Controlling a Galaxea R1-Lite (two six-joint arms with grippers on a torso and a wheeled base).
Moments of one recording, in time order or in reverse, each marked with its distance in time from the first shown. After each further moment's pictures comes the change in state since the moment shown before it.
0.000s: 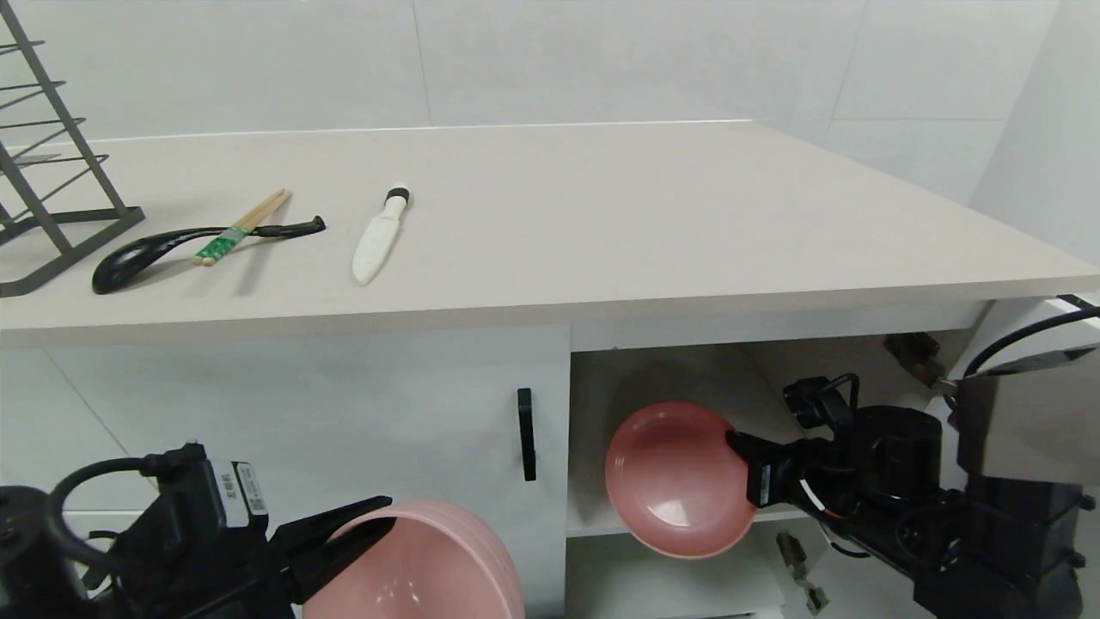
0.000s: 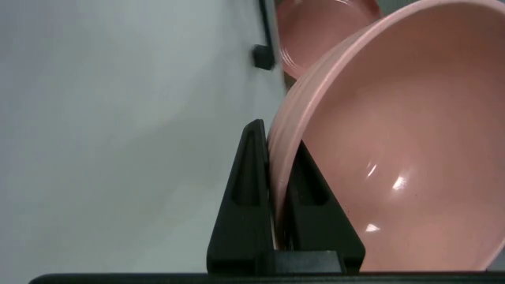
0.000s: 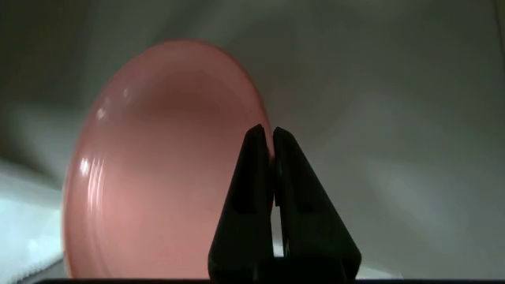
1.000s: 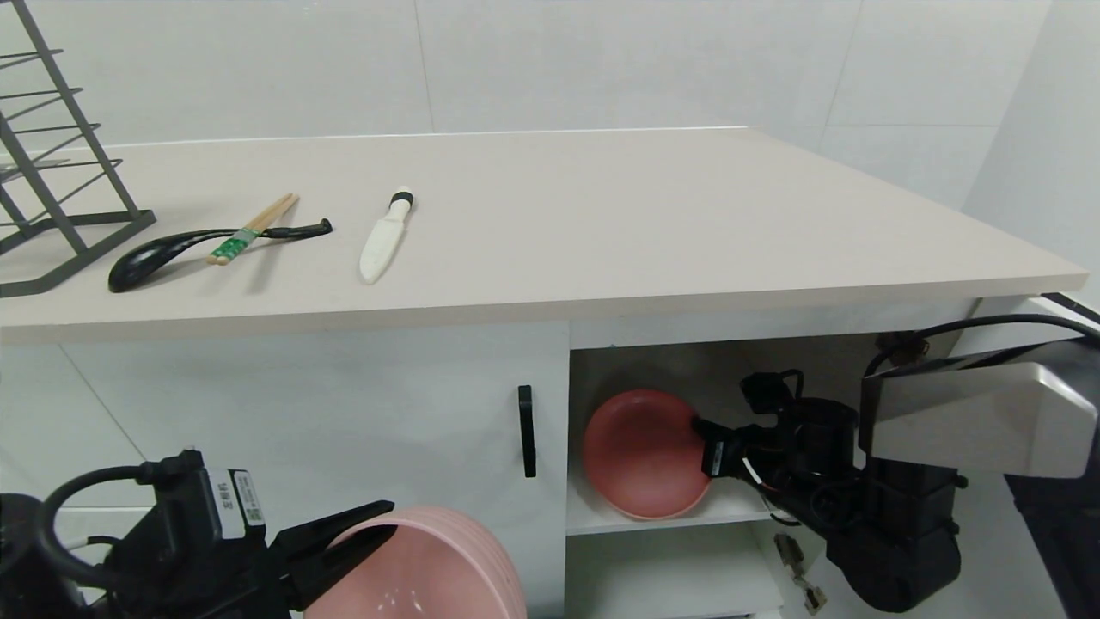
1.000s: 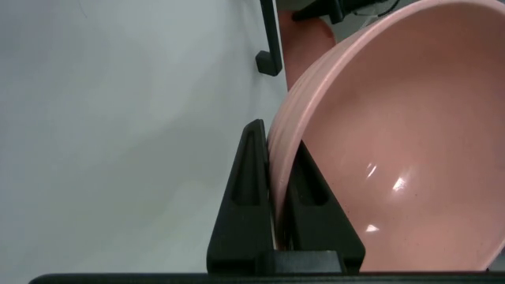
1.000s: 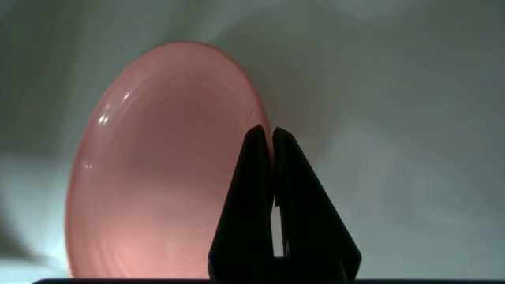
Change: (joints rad) left arm -0.003 0.004 0.005 -0.019 -0.003 0.000; right arm -0.005 0.238 -0.281 0.000 -0.007 0.106
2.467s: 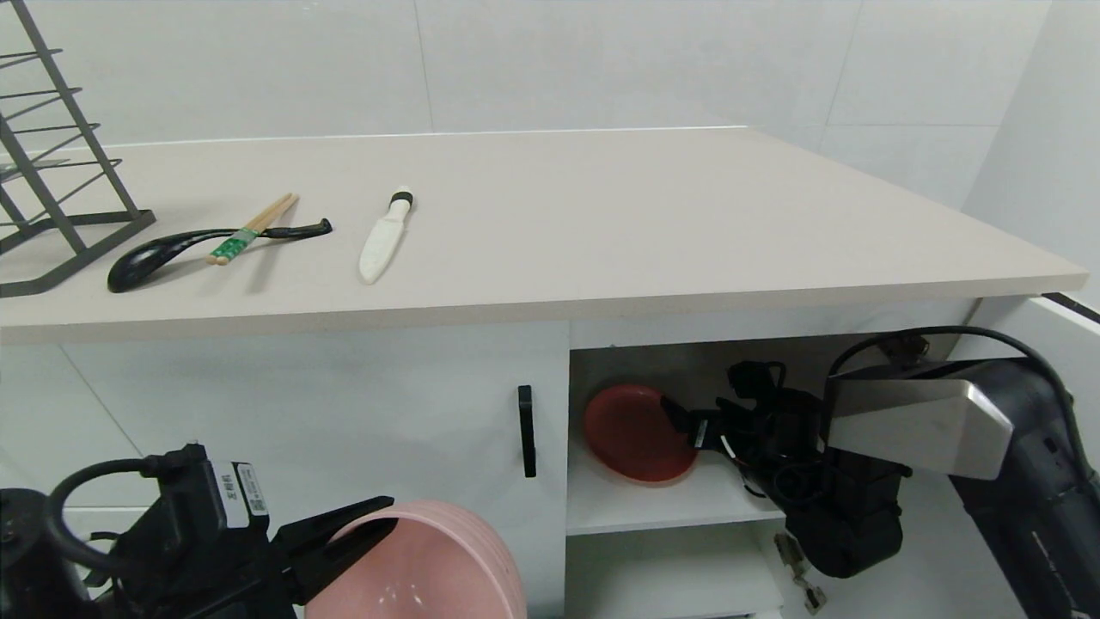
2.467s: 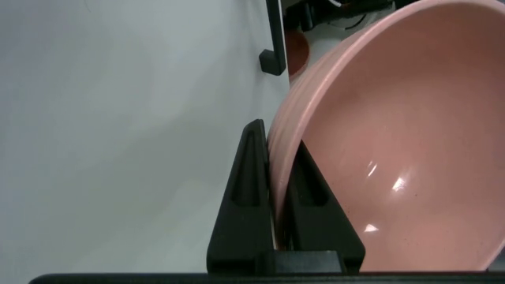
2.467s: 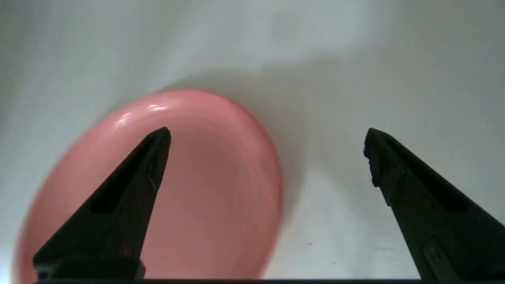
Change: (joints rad) left arm 0.011 0.010 -0.004 -0.002 0.001 -0.011; right arm -0.024 0.130 -0.211 -0.001 -0.096 -0.010
